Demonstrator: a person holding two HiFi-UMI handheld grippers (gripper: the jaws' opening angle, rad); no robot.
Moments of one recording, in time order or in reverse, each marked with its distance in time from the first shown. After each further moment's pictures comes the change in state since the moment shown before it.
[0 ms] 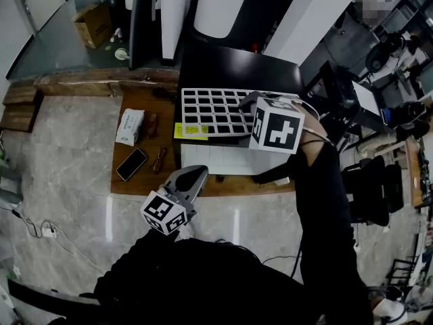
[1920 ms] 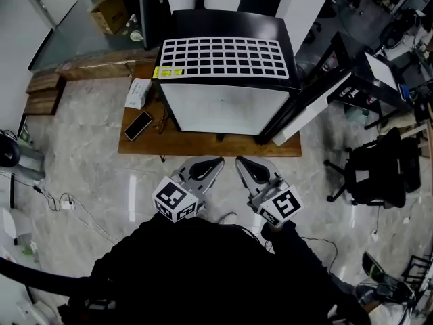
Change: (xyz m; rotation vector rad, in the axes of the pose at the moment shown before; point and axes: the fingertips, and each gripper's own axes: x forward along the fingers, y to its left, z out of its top) left arm -0.001 -0.200 -0.080 0.161 0.163 -0.063; right arm -0.041 0.262 -0.093 0.783 -1.217 -0.364
